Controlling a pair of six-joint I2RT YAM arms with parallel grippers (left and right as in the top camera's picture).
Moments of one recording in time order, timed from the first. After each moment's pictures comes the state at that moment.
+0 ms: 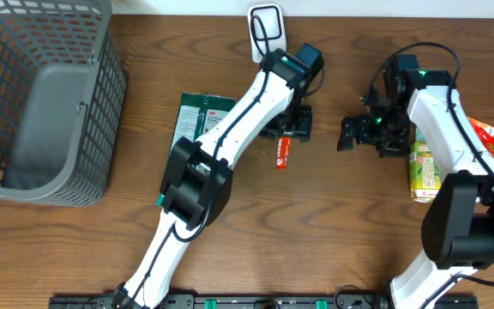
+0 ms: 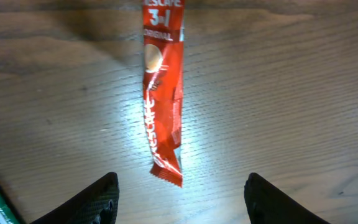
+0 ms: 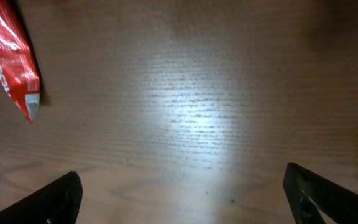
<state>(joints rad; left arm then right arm) -0.64 2.42 2.29 -1.40 0.18 -0.46 0.02 1.88 1.47 -1.20 -0.22 0.10</state>
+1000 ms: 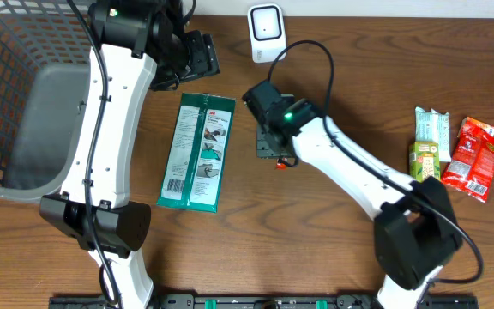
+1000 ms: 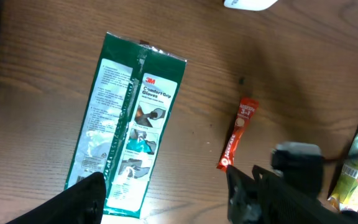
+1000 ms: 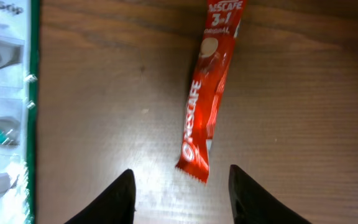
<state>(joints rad) -0.23 1.98 2.32 -1.52 0.14 -0.45 0.65 1.91 1.47 -0.89 0.18 0.62</state>
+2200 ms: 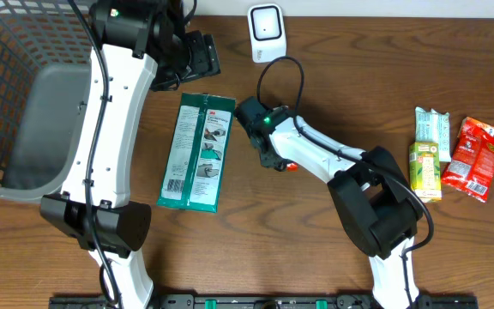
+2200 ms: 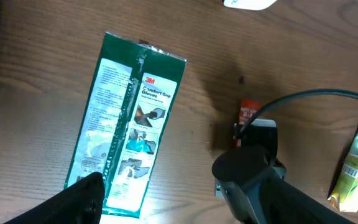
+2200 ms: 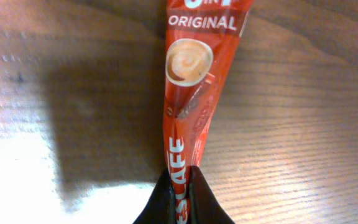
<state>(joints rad) -0.24 1.98 2.32 -1.52 0.14 -0.45 0.65 2.13 1.49 -0.90 0.36 0.53</state>
